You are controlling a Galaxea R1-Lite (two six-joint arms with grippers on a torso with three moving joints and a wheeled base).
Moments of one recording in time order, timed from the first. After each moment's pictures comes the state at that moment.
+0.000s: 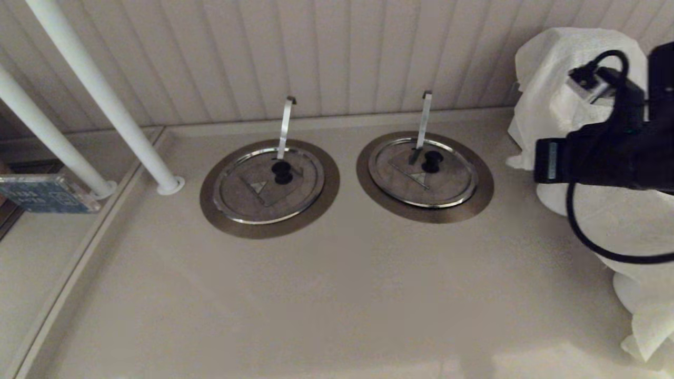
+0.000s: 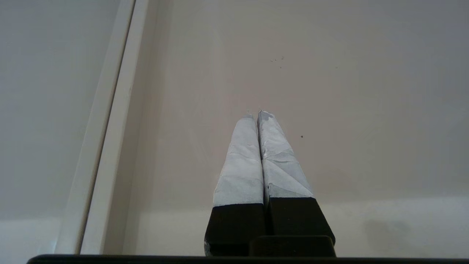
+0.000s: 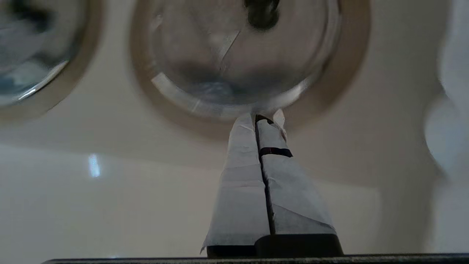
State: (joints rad) left arm 0.00 0.00 -0.03 0.08 0.01 0.00; right arm 0.22 1.53 -1.24 0.08 0.04 0.07
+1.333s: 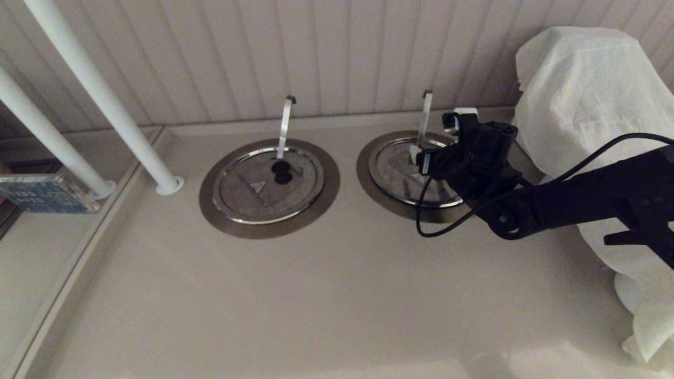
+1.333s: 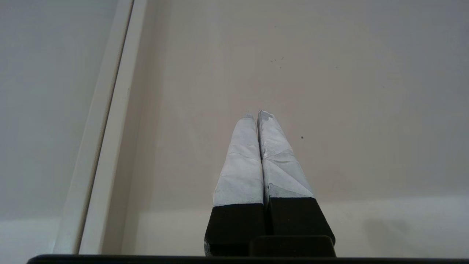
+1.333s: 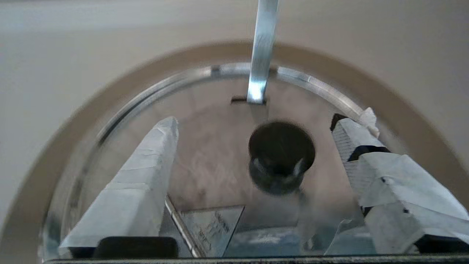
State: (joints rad) left arm 0.00 0.00 -0.03 0.08 0.01 0.00; right arm 0.33 2.17 -1.39 -0.83 -0.26 -0.02
